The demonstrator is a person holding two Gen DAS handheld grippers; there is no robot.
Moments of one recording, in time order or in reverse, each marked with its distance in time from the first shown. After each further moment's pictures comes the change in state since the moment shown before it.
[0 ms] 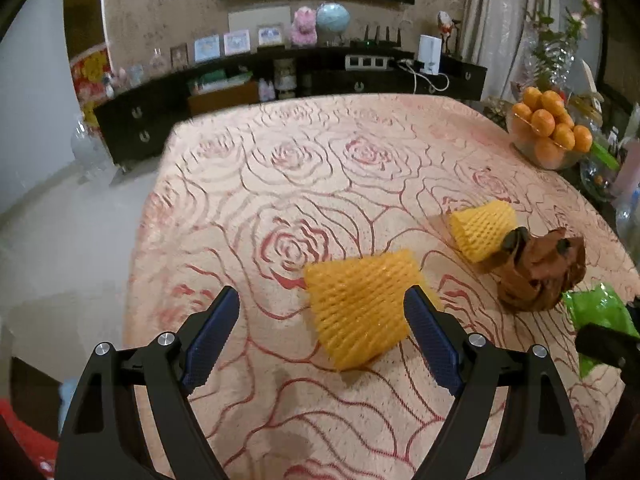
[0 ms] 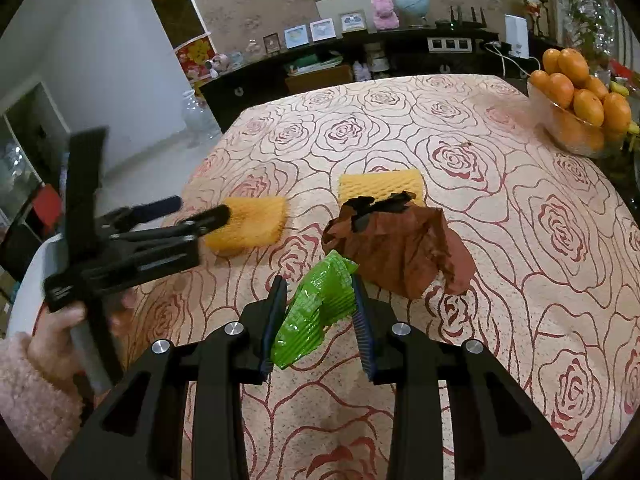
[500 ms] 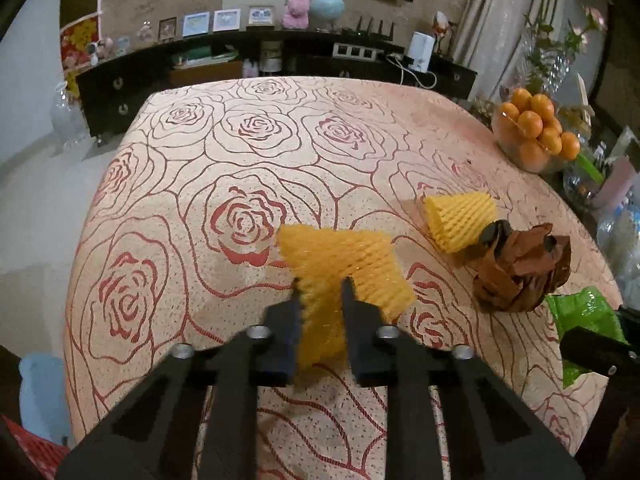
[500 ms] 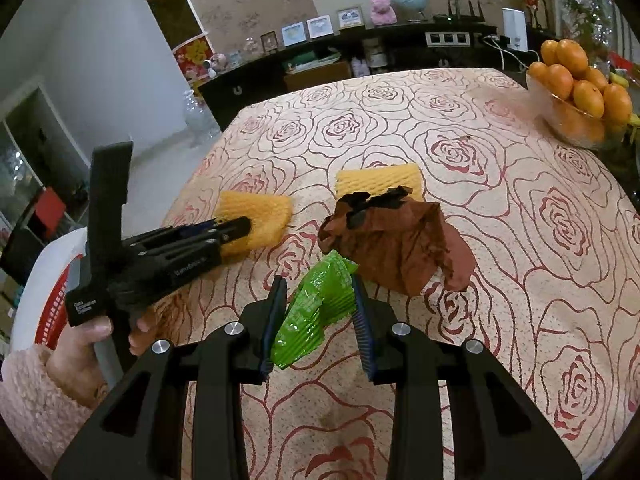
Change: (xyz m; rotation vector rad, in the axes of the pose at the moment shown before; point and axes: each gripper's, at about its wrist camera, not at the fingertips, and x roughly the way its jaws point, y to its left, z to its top) left arm 0.013 -0.011 -0.012 -0.065 0.031 -0.101; right arm 0.002 -0.007 -0.001 0.023 0.011 0.005
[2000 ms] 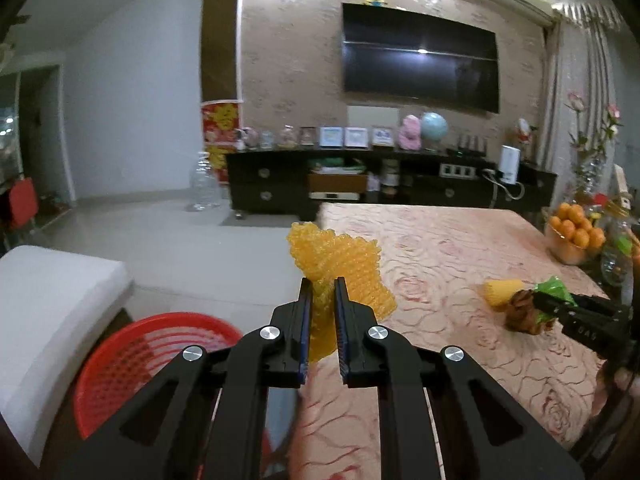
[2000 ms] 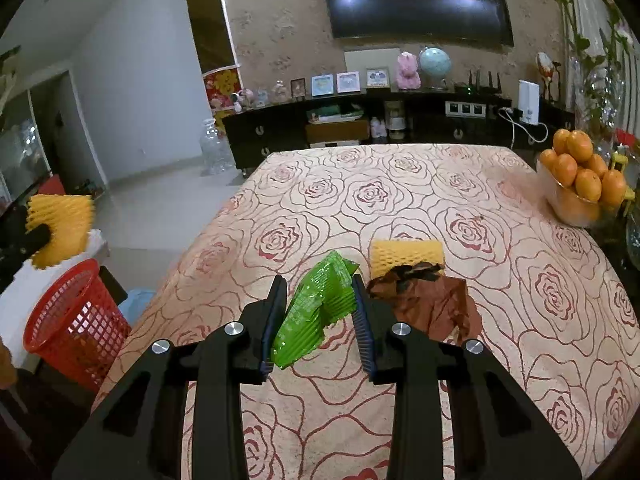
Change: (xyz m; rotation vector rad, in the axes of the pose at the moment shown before) left arm -0.246 0.034 -0.072 -0.129 -0.415 0.425; right arm -0.029 0.051 0.004 -0.165 -0.202 -0.021
